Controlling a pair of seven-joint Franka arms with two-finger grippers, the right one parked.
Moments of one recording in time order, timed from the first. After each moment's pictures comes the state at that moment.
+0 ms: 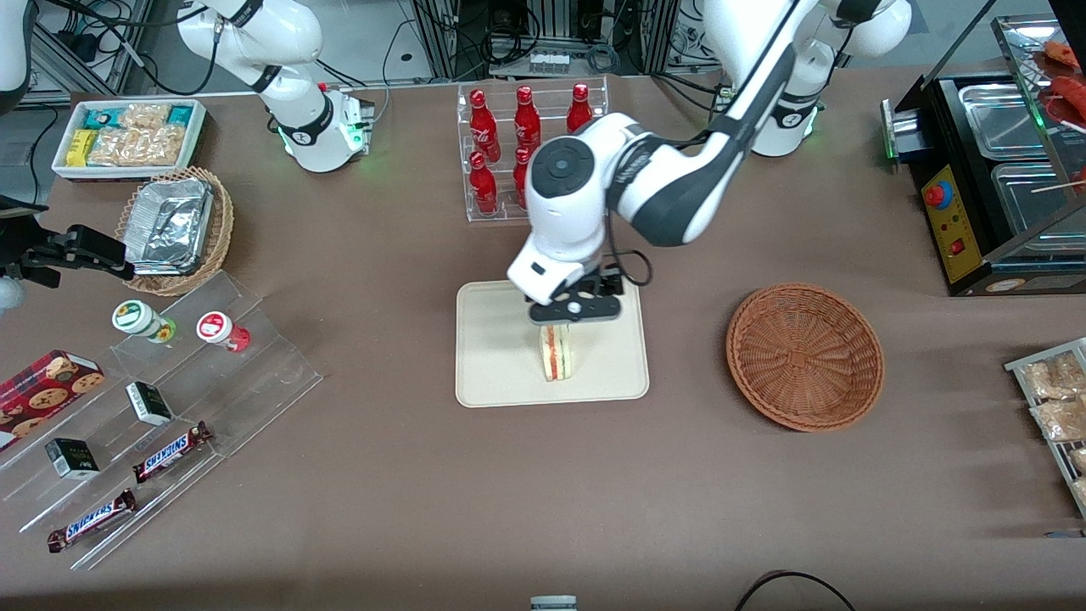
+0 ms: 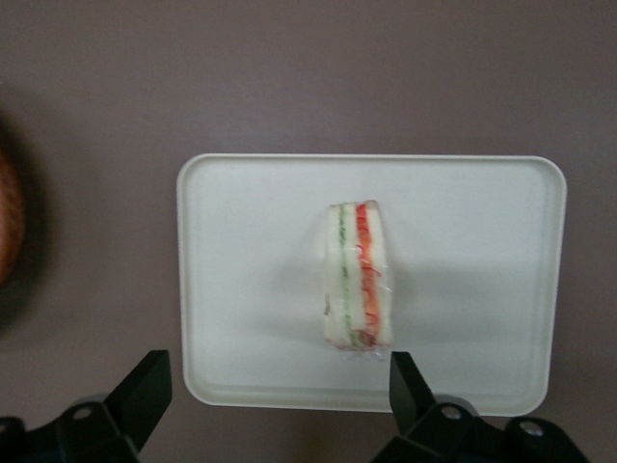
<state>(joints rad) -0.66 0.50 -0.09 -1.41 0.11 1.88 -0.85</state>
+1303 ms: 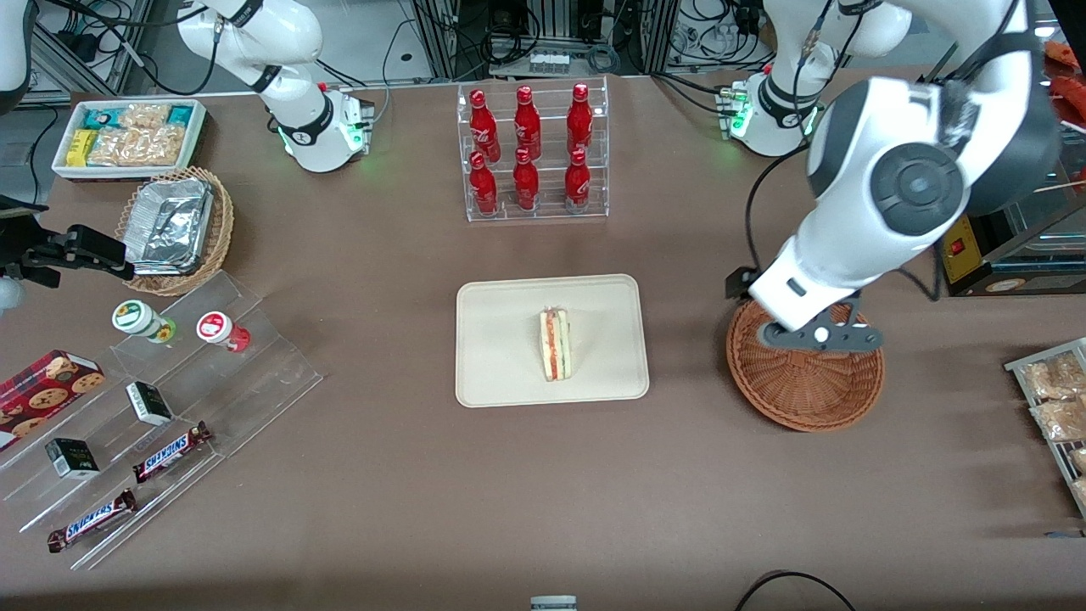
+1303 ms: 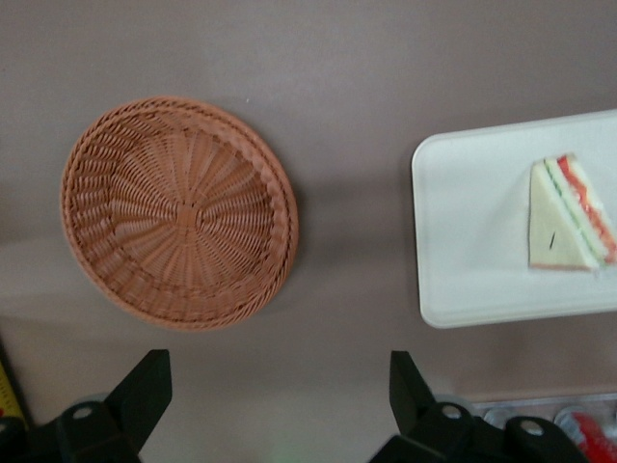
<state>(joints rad) -0.65 0.26 0.37 -1.46 -0.09 1.55 -0.18</state>
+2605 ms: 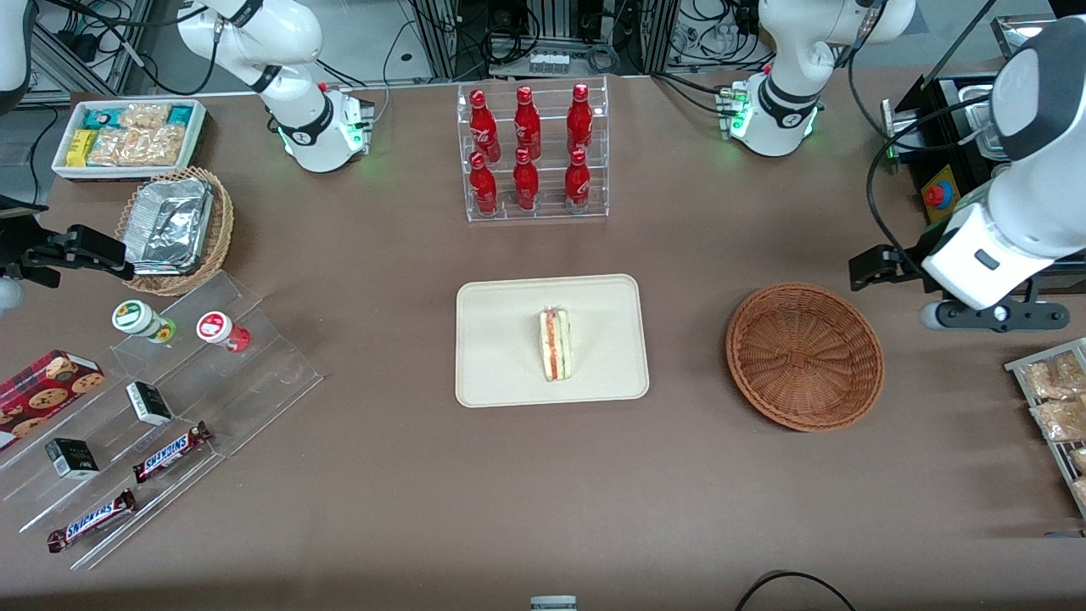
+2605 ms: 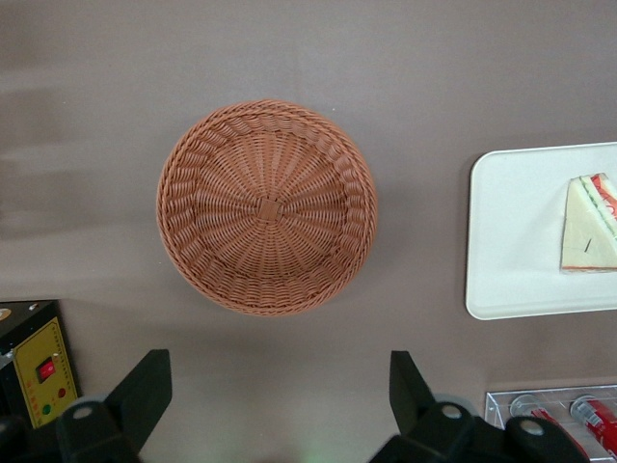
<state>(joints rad) -0.13 0.16 0.02 -1.46 -0.03 1.50 -0.08</state>
